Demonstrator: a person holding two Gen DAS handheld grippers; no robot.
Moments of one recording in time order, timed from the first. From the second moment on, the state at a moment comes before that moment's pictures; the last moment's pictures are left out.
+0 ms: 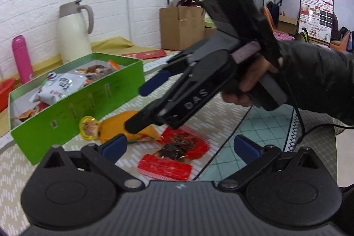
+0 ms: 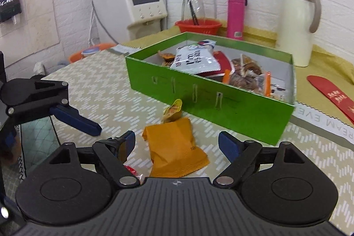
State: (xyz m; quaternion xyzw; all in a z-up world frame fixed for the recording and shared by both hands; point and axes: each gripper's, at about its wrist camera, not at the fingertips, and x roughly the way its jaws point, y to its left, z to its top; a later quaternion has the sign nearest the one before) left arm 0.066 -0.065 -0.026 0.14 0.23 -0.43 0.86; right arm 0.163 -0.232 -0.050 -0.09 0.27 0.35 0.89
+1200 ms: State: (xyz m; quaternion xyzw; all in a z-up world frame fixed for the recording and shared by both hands) left arm 0.095 -0.088 -0.049 0.13 0.31 -0.39 0.86; right arm 0.142 -0.250 -0.046 -0.10 0.24 0.25 0.93
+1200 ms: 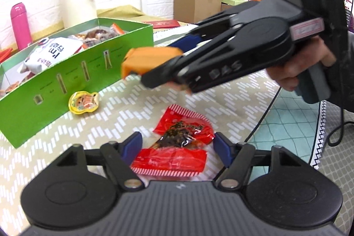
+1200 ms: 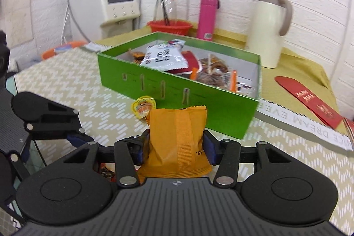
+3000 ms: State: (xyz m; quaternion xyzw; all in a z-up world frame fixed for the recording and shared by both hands) left arm 0.100 -0.002 0.004 0.06 0.25 -0.25 0.94; right arm 0.095 -0.206 -0.038 -0.05 0.24 0.26 0.93
